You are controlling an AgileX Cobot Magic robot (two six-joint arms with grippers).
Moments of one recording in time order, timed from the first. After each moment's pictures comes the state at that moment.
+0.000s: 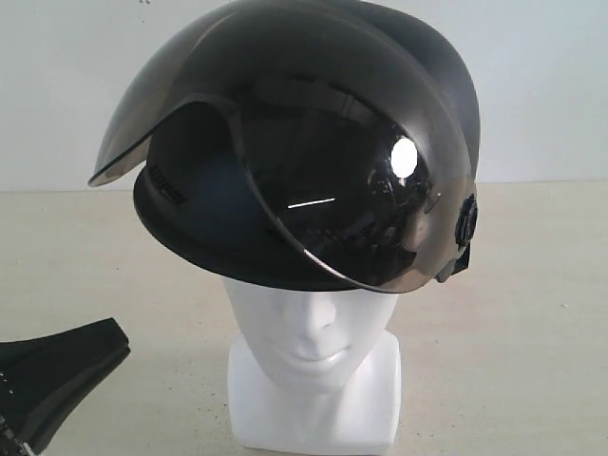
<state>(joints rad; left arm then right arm) -0.36 1.07 0.00 0.32 -1.00 -1.44 0.07 0.01 0.00 0.04 0.33 -0.04</state>
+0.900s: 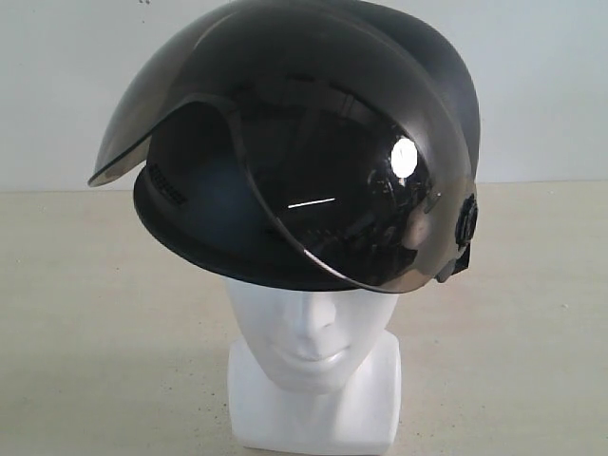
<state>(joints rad) -0.36 0.15 0.00 1.00 -0.52 -1.95 0.07 0.01 0.00 0.03 0.31 -0.07</state>
